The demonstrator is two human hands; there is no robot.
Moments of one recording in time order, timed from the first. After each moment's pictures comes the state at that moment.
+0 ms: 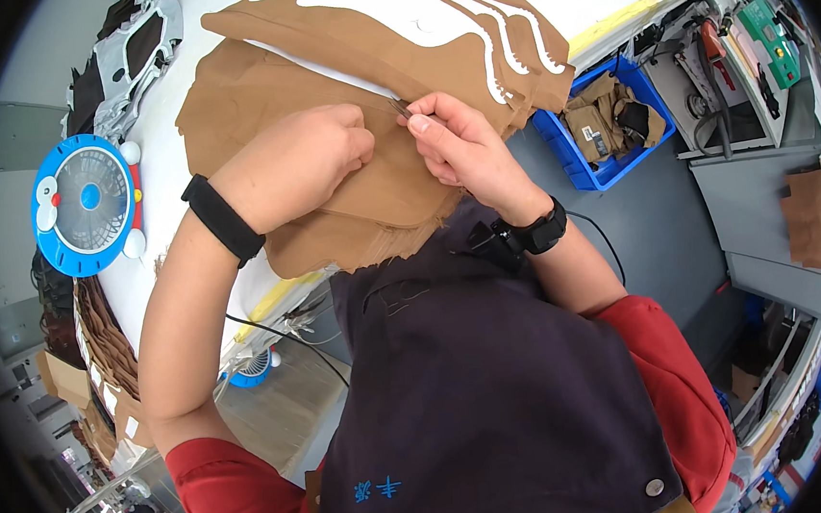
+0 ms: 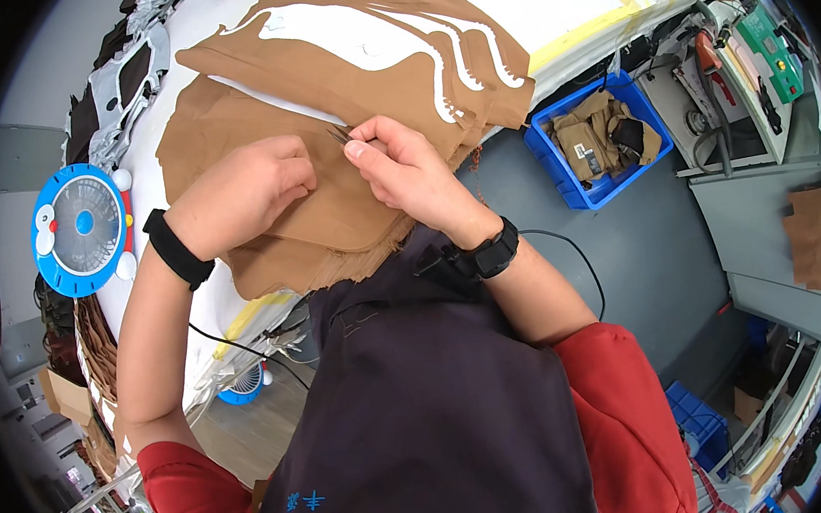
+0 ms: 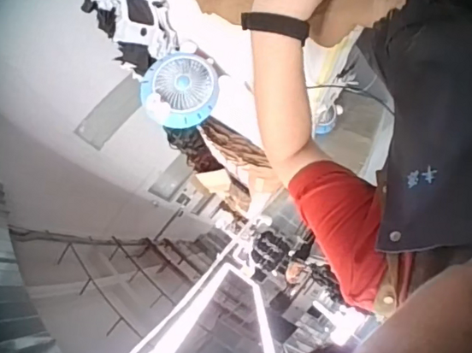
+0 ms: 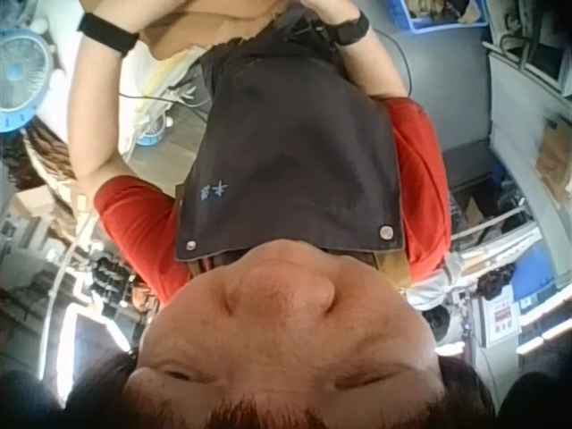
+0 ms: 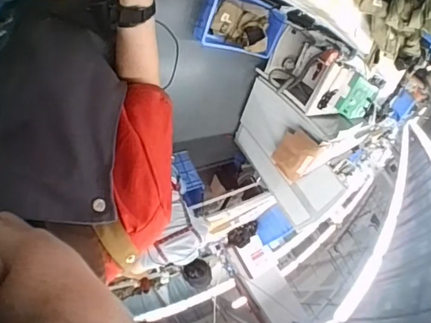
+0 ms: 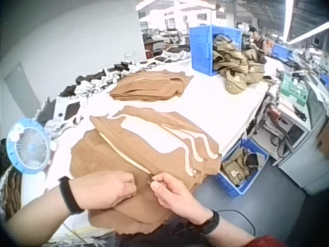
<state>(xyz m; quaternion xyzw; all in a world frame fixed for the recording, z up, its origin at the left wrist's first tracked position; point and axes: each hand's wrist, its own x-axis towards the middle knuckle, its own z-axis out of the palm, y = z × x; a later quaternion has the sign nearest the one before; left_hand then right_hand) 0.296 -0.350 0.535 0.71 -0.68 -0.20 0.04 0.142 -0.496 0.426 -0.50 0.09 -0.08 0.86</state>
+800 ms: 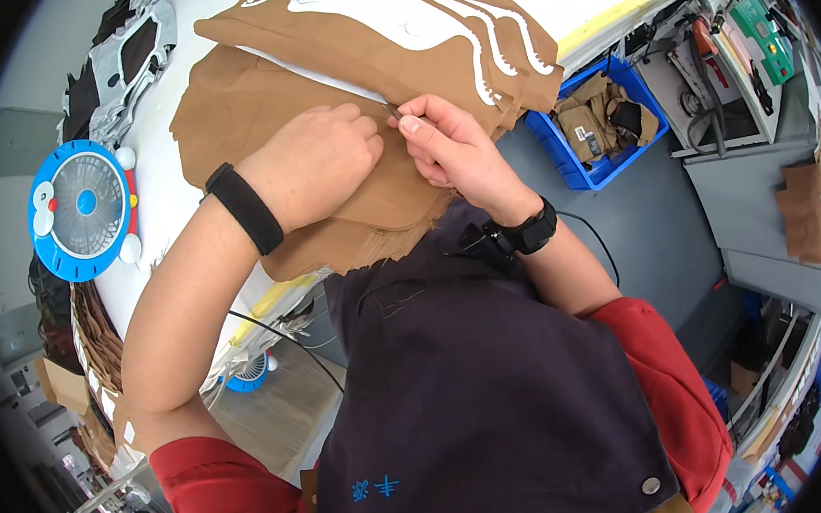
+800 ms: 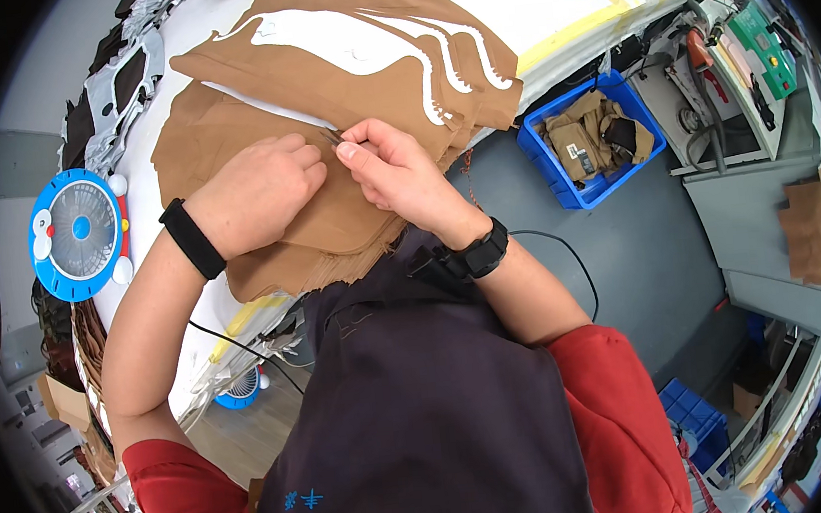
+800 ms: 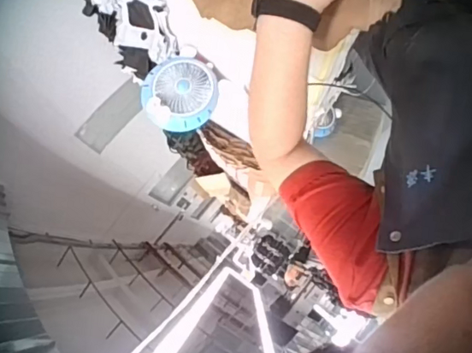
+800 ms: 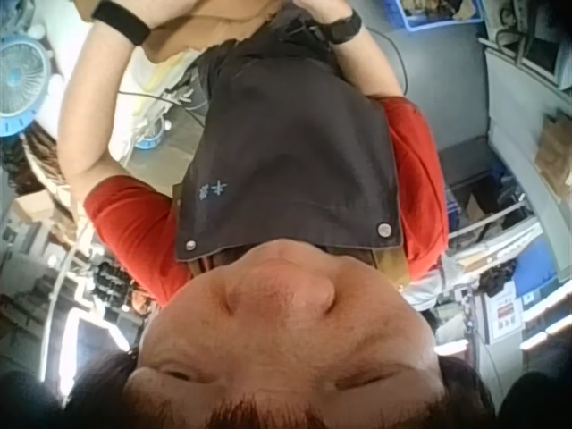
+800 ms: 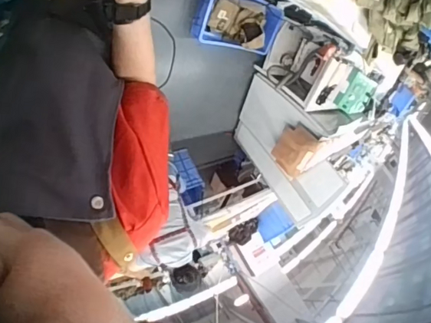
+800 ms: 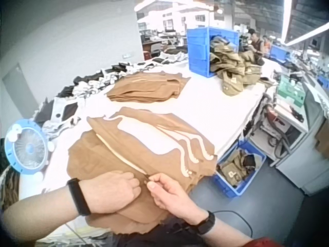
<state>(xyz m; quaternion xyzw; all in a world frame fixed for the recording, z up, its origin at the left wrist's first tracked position) 0.285 -0.364 0.526 0.64 -0.76 -0.07 -0.10 0.144 -0.496 0.425 -0.47 0.07 -0.09 0.87</state>
